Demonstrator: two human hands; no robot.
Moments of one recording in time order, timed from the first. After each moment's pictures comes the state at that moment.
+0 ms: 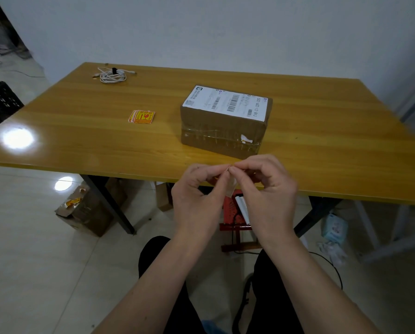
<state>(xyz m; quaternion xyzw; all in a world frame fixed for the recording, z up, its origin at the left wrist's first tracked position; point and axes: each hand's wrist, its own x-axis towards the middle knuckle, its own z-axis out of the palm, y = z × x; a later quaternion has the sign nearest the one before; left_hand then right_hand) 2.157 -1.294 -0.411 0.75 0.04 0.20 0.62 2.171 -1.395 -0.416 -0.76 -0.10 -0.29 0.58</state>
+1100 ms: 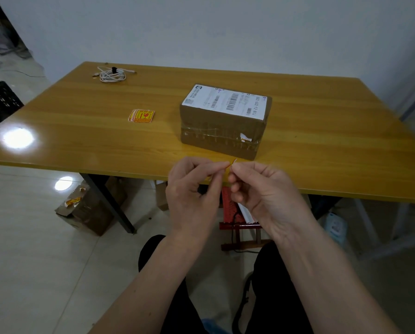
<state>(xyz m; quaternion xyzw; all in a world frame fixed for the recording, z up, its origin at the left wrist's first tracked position) 2.165 -1.284 -0.432 0.77 -0.07 0.36 0.53 2.169 -1.404 -0.391 -0.54 0.02 0.12 0.83</state>
